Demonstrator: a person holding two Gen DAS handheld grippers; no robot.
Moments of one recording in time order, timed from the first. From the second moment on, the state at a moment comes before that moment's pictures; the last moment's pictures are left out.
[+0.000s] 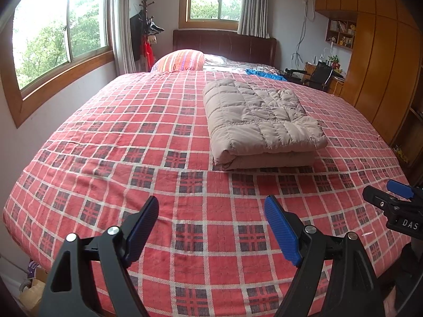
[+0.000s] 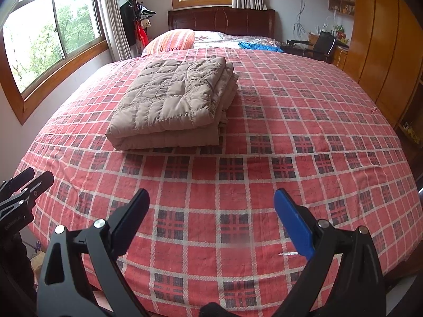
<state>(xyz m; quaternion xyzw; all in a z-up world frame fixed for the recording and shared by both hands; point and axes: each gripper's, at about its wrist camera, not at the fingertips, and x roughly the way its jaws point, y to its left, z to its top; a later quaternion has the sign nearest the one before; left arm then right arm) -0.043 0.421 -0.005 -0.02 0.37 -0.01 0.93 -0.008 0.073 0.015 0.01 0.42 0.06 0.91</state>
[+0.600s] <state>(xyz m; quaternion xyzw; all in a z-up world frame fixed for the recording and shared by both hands) -0.043 0.420 -0.005 -0.02 0.37 -0.01 0.93 -0.005 0.072 0.014 0.01 0.42 0.06 0.91</state>
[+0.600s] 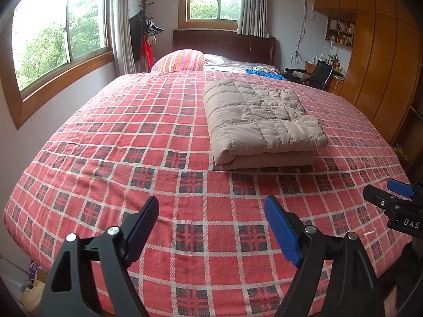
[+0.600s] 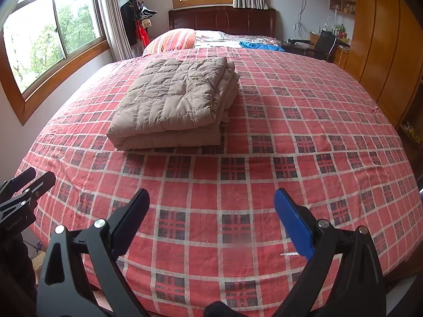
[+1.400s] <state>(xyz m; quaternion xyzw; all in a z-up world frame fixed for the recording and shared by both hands) -0.042 0.423 -0.008 -0.02 0.37 -0.01 0.93 -0.004 0.074 0.013 0.00 0.42 0.07 0.91</state>
